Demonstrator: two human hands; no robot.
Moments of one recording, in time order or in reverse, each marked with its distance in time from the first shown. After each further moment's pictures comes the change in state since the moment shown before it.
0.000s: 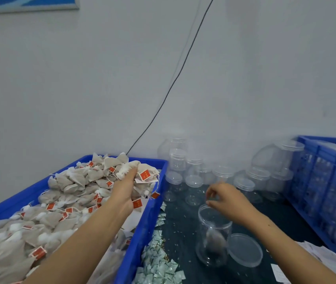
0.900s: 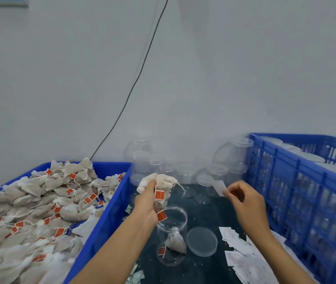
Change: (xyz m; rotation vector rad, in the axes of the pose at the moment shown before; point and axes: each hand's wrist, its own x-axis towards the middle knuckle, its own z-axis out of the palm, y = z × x) left_hand -0.033 -0.083 0.110 -0.040 -0.322 -0.140; right_hand -0.081 0.093 -0.023 0.419 0.716 0.164
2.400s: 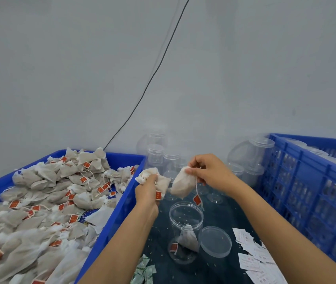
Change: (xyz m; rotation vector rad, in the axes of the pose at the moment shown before) left_hand 0.007 0.016 -0.025 0.046 0.313 0.083; right_hand 0.062 -0.093 0.070 0.075 -0.668 -0.040
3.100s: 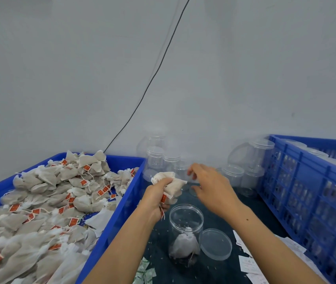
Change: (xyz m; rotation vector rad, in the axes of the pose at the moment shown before) left_hand -0.008 0.000 0.004 0.100 -0.293 -0.076; right_hand -0.023 0.019 0.020 -0.606 0.135 -0.189
